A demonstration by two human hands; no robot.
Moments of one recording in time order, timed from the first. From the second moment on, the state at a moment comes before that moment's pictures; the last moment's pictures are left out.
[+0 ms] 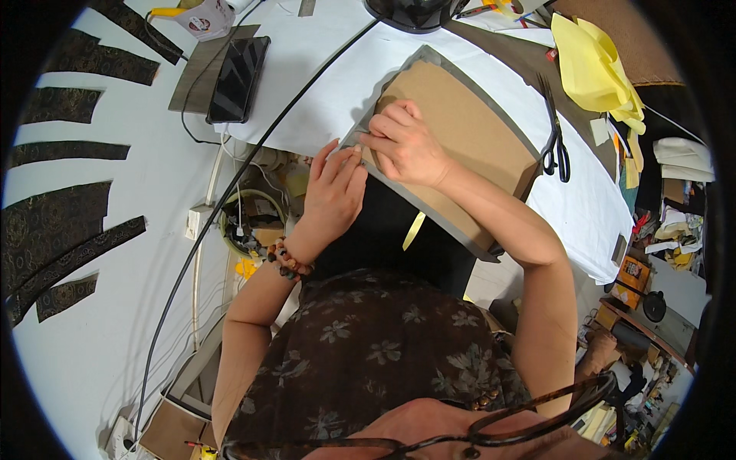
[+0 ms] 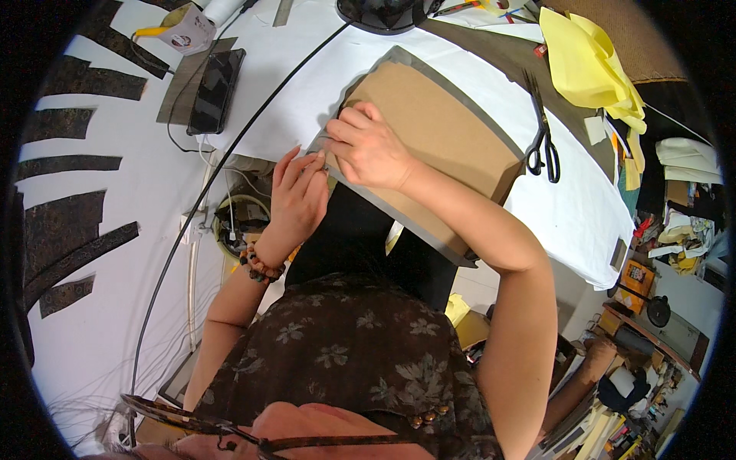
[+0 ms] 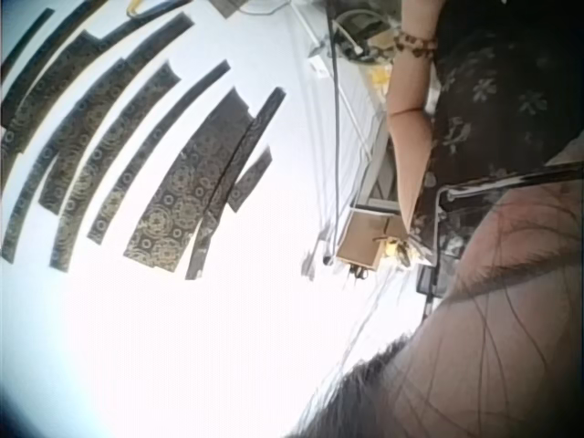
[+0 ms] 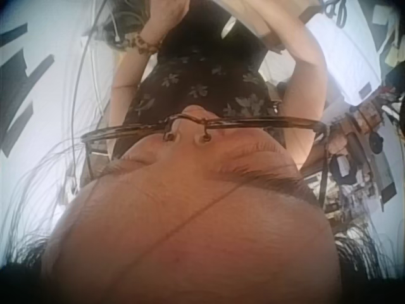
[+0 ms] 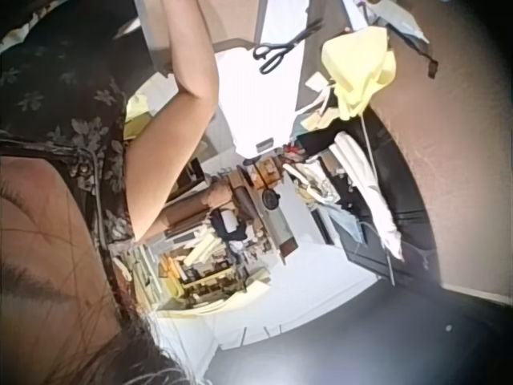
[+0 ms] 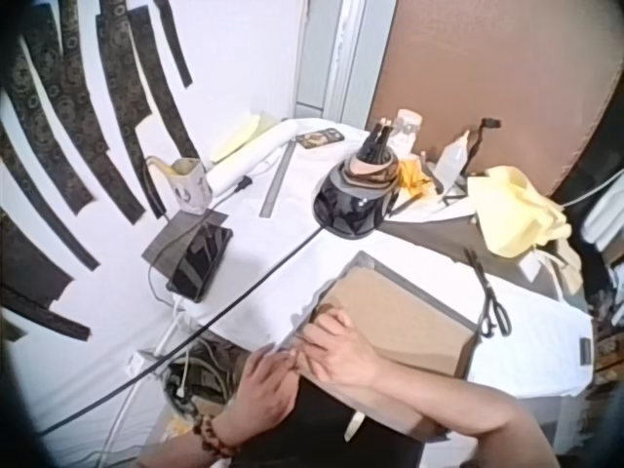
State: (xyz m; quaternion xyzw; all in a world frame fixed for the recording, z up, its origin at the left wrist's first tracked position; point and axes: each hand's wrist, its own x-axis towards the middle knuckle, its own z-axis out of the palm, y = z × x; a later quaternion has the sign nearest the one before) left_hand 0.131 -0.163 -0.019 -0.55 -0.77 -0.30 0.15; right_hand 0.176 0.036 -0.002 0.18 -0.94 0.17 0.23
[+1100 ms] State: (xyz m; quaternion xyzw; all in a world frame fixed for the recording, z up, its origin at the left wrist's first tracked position) left_hand 0.058 -0.154 0.006 -0.52 -0.69 -0.47 -0.19; right_hand 0.188 0.029 0.000 0.03 -0.88 0.45 0.11
